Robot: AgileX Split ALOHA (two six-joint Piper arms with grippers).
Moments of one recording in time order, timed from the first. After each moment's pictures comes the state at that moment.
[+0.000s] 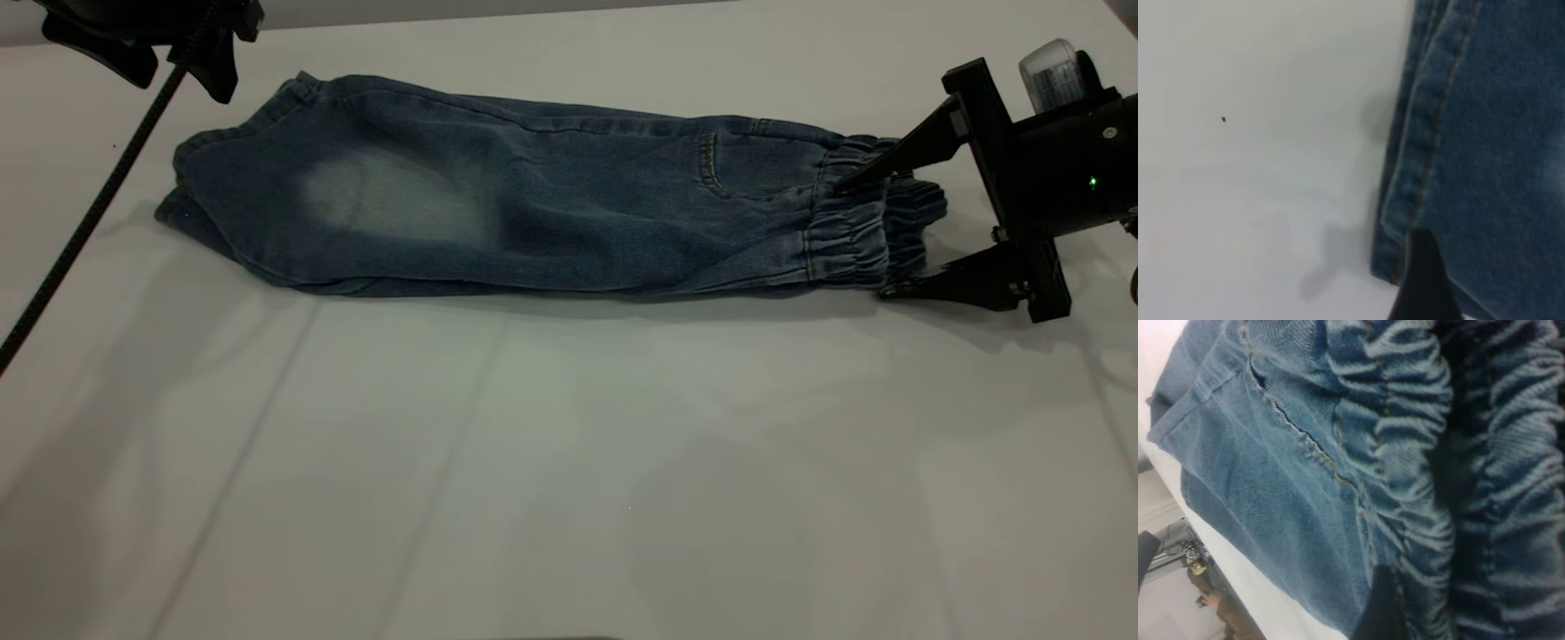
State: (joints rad) left arm -0.17 2.05 -1.34 0.32 0.40 -0.23; right arm -0.13 2.30 -0.93 1.70 0.88 -0.89
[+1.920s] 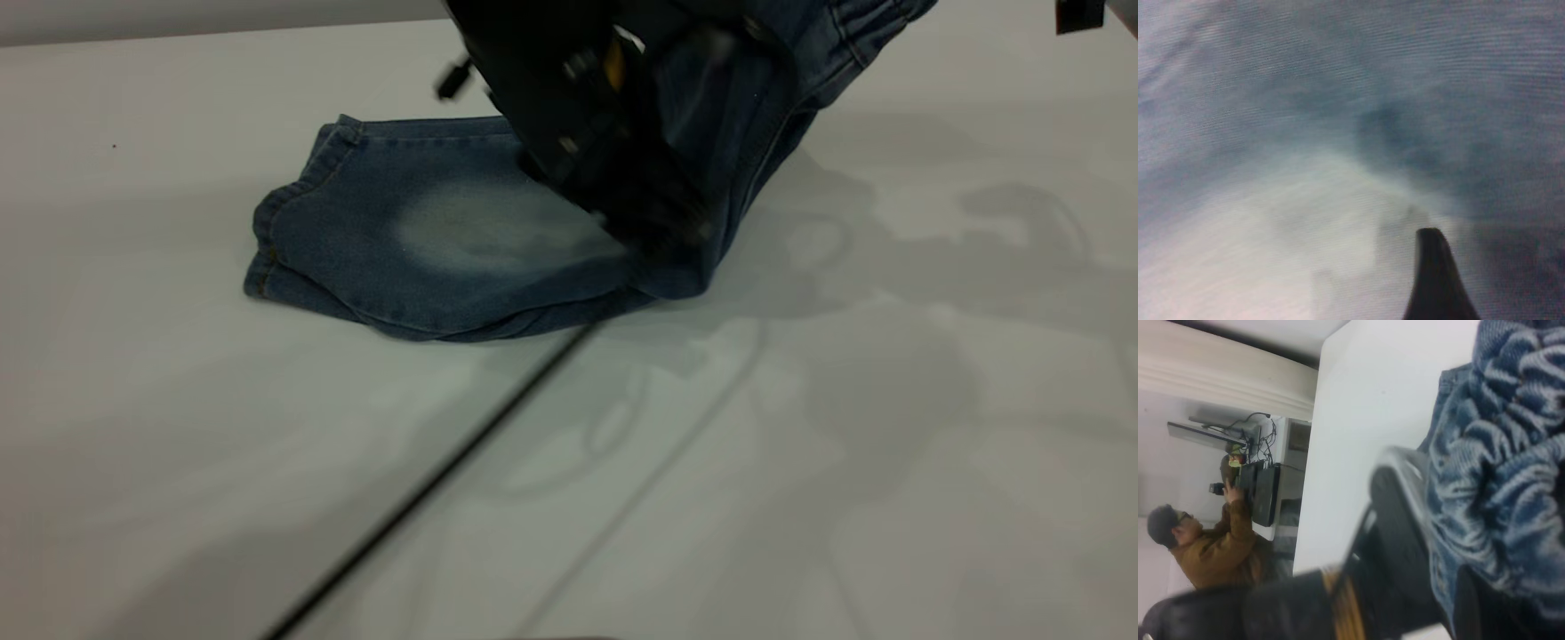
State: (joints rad) left arm -0.73 2.18 -1.34 0.32 0.24 -0.20; right arm -0.13 1.91 -0.93 1.64 1.13 -1.17
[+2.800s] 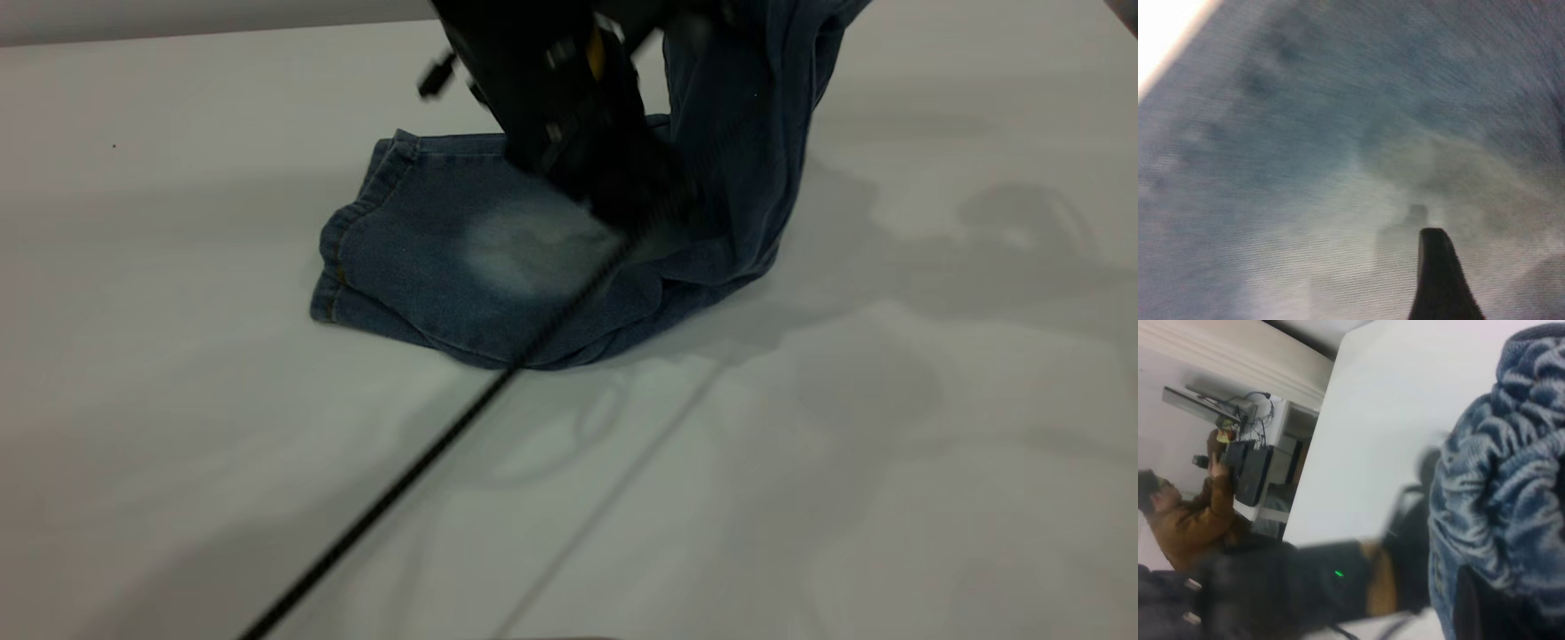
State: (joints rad) left arm -0.71 2.16 -1.34 0.32 0.22 -0.23; right arm -0.13 1.80 -0.96 1.56 1.14 -1.17
